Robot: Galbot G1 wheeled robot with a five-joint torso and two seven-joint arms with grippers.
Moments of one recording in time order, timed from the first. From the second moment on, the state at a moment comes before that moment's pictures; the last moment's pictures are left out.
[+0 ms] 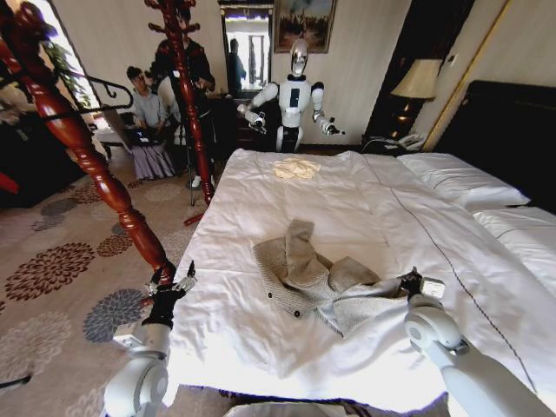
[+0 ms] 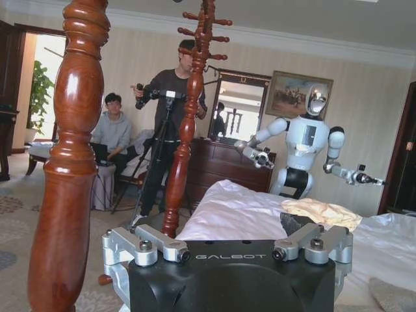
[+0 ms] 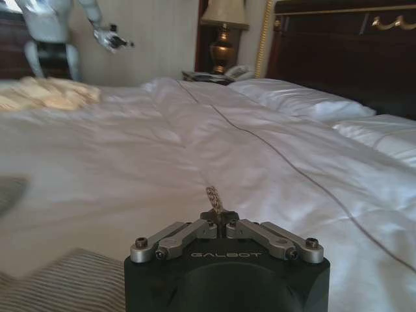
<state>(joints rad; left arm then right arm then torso) 1.65 -1.39 -0.67 -2.26 -0.42 0.06 -0.07 -1.44 0.78 0.61 2.07 0.94 -0.31 0.77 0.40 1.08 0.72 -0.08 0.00</state>
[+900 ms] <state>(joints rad) 1.36 -1.19 -0.18 -1.94 -0.49 -0.07 0.11 -1.23 0.55 0.74 2.27 1.36 0.14 0.18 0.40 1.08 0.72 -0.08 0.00</state>
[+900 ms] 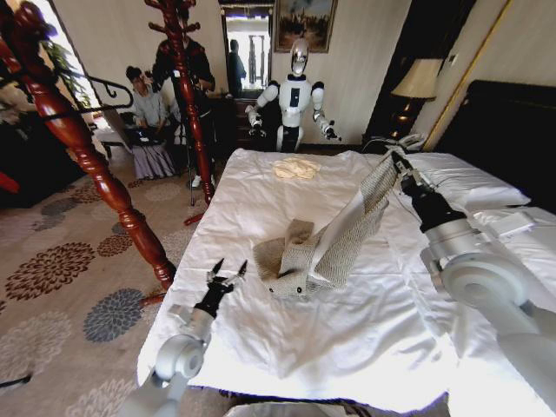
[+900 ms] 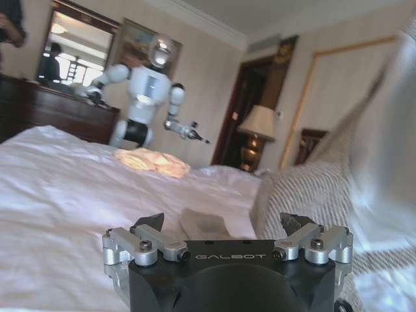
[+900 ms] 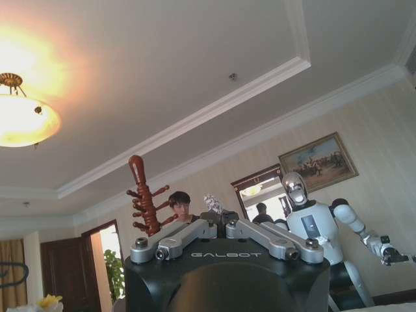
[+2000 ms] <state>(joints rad) 1.04 -0.99 0.09 -1.68 0.04 -0.33 0.33 -1.18 0.56 0.72 2.25 1.36 0.12 0.18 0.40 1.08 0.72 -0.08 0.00</state>
